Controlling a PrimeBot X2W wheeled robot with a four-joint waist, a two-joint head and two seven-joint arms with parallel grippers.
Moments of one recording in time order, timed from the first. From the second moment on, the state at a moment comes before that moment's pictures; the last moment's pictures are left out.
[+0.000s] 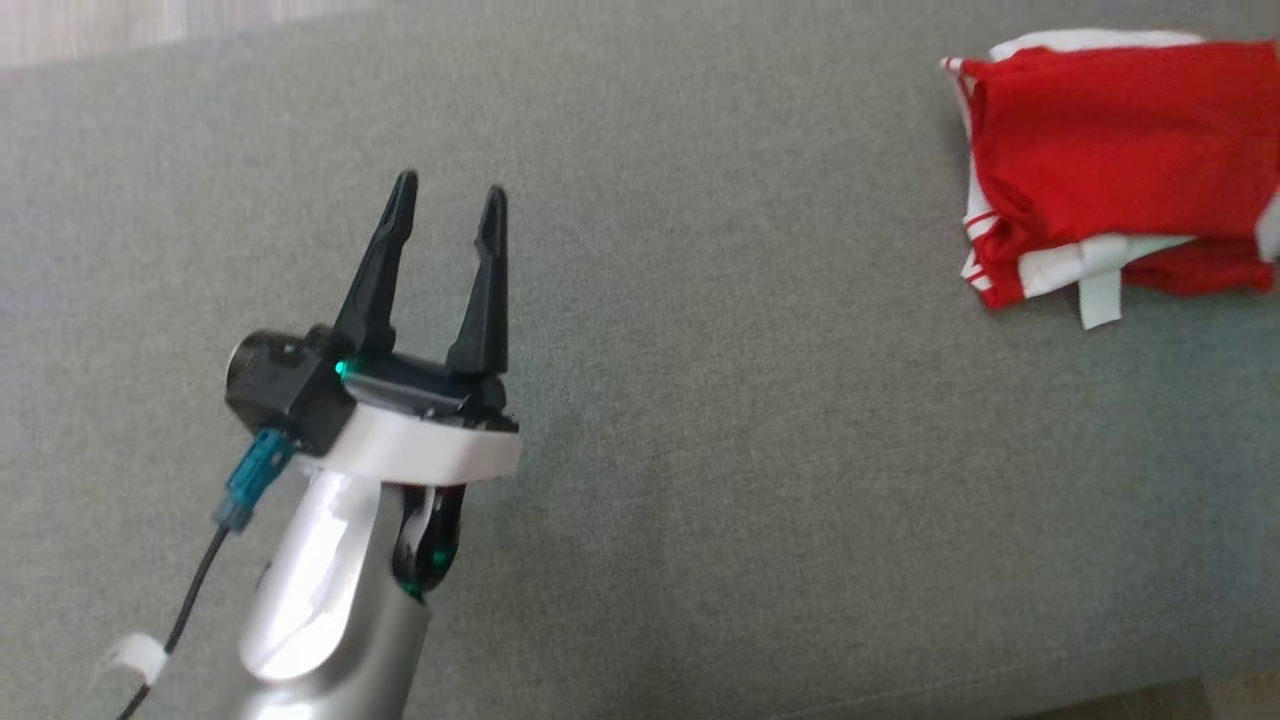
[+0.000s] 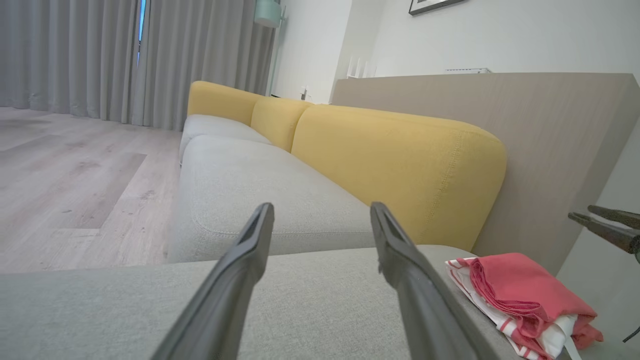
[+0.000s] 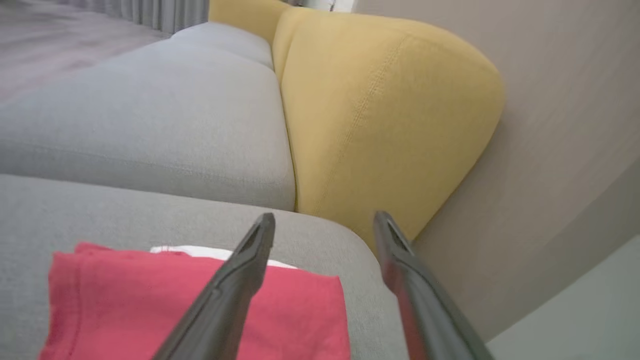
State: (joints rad) left arm -0.40 0.04 -0.27 0.22 -0.31 -0.12 -0.26; right arm -0.82 -0.43 0.01 0.85 -0.01 0.12 -0.17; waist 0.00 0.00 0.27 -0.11
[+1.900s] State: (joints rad) left arm -0.10 0.04 -0.13 0.23 -0.41 -0.12 -0.26; right arm -0.23 -0.05 0.02 0.44 0.24 0.12 -0.25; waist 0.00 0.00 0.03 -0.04
